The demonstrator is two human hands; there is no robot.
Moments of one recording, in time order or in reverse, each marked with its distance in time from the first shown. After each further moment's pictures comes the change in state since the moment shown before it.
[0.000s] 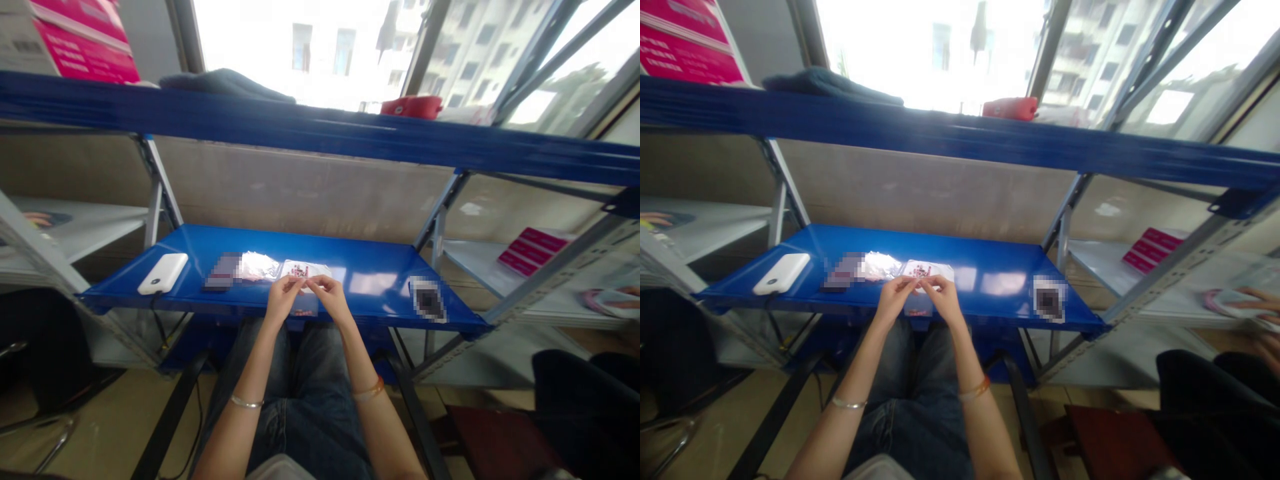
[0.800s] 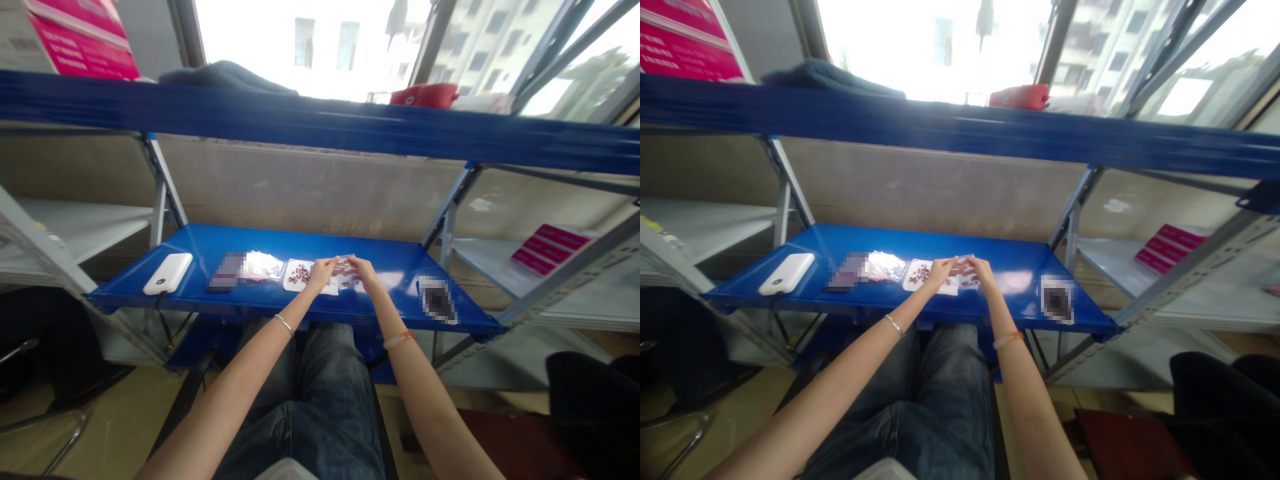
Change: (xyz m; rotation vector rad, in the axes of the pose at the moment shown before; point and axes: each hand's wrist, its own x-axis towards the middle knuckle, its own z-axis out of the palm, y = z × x) left_hand 0.083 -0.045 0.086 0.194 -0.146 0.038; right_hand 0.070 0.041 -0.088 0.020 0.137 0.429
